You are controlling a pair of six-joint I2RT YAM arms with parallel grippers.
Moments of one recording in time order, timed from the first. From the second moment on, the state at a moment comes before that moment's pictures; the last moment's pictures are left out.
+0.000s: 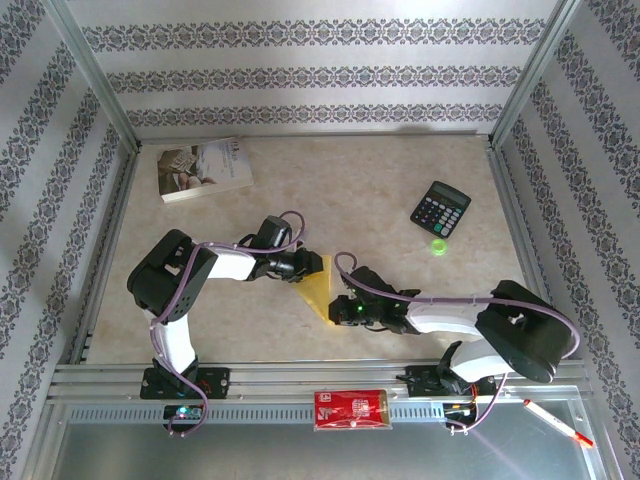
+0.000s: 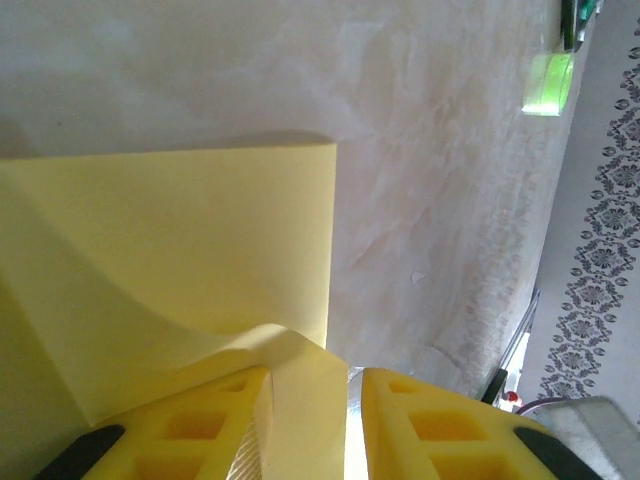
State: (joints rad) left arm -0.53 1.84 0.81 0.21 0.65 -0.90; right arm 0.87 1.38 0.42 0.09 -0.26 0.91
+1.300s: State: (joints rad) left arm -0.56 1.78 0.78 0.22 0.66 -0.98; right arm 0.79 1.39 0.48 -0.10 -0.30 0.65
